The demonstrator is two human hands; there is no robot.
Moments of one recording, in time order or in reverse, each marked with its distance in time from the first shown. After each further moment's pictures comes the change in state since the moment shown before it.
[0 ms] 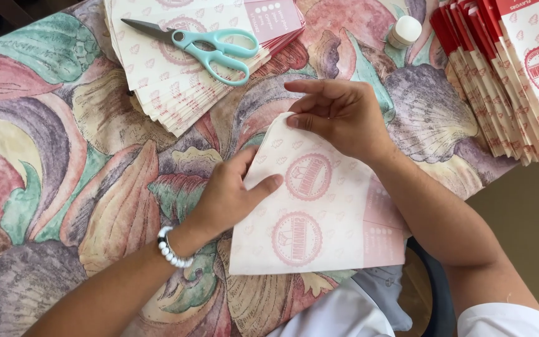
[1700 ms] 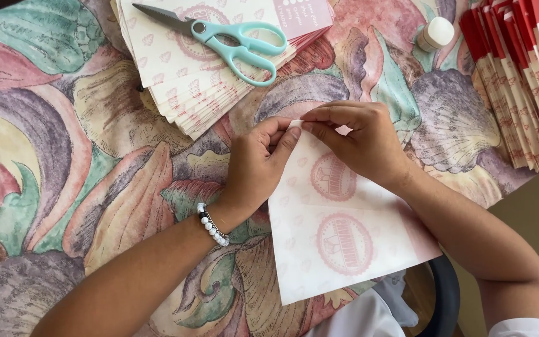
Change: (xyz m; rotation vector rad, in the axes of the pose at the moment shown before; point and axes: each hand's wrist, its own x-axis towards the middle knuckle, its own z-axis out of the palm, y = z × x) left_hand 0.045 -0.016 0.003 -0.058 0.309 0.105; right_hand 0.001 0.000 0.017 -0.545 -0.048 -0.172
